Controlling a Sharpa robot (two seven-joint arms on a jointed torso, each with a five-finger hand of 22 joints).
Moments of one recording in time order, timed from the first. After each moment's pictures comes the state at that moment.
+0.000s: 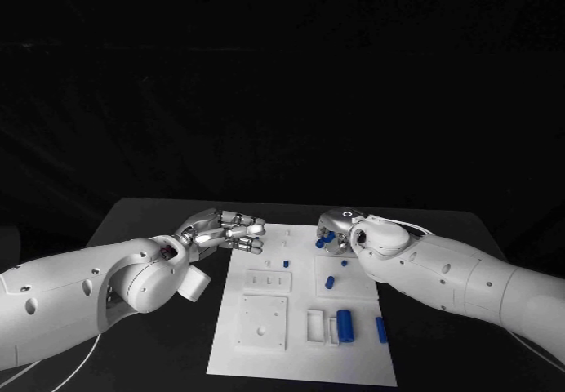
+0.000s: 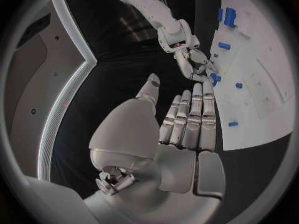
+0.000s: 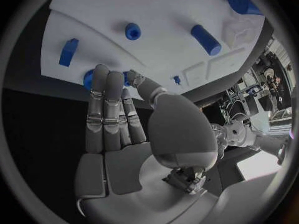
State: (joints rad) left arm 1.36 -0.85 -0.17 1.50 -0.18 -0.11 0.26; left_hand 1.34 -0.01 -0.02 0.01 0.06 0.85 0.17 0.07 0.06 0.97 0.16 0.06 0.06 1.08 0.15 0.07 0.07 0.10 0.99 0.14 0.24 0.07; right arm 1.23 -0.48 -0.04 0.99 -1.76 -0.23 -0.14; right_hand 1.30 -0.14 0.50 -0.27 0.12 1.06 0.11 0.06 0.07 1.10 0.10 0.06 0.06 1.47 0.00 0.69 0.60 0.23 1.29 0.03 0.54 0.56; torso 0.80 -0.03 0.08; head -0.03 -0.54
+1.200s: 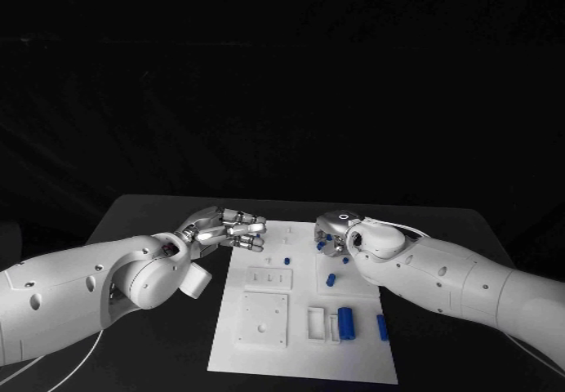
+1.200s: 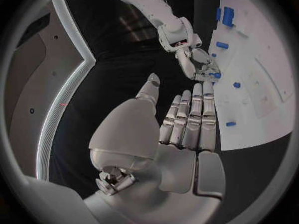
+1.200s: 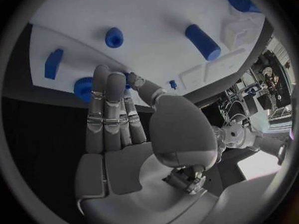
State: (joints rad) left arm 1.36 -0.84 -0.17 1.49 -0.18 -0.11 0.26; left_hand 1.35 -0.01 -0.02 0.01 0.06 0.85 0.17 0.07 0.07 0.97 0.16 0.06 0.06 1.08 0.15 0.07 0.07 0.10 0.99 0.14 0.24 0.07; right arm 1.22 -0.46 -0.04 1.00 -1.76 -0.22 -0.16; right_hand 1.26 -0.12 0.56 -0.26 0.07 1.10 0.12 0.06 0.06 1.20 0.07 0.06 0.06 1.46 -0.02 0.72 0.63 0.19 1.31 -0.02 0.51 0.63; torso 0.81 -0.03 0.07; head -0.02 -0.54
